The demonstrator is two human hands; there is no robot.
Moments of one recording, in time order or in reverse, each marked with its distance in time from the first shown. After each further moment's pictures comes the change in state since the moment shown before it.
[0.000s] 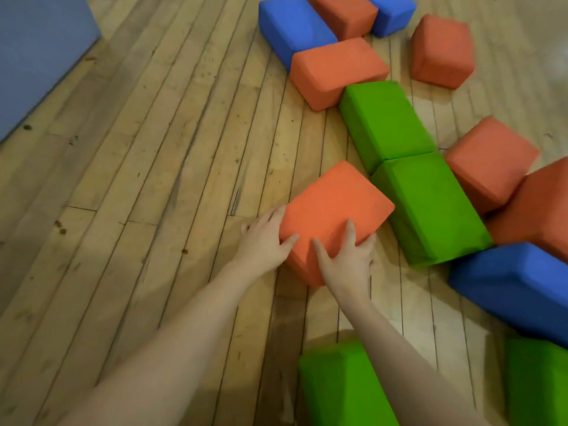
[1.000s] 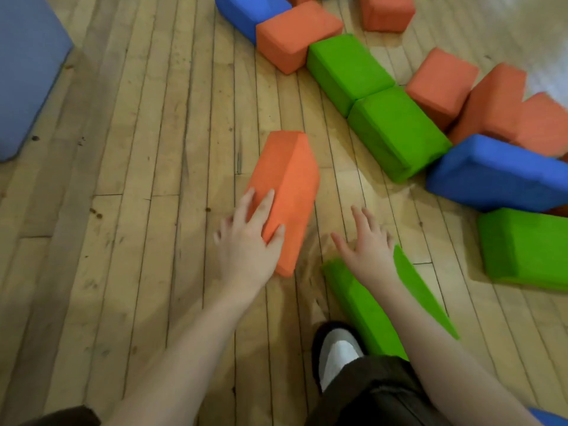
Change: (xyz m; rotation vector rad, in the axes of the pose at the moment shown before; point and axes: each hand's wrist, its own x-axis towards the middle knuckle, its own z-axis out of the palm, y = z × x) left_hand -0.176 -0.020 -0.048 -0.017 0.274 0.096; right_hand -0.150 0.030 -0.030 -0.182 0.015 -0.095
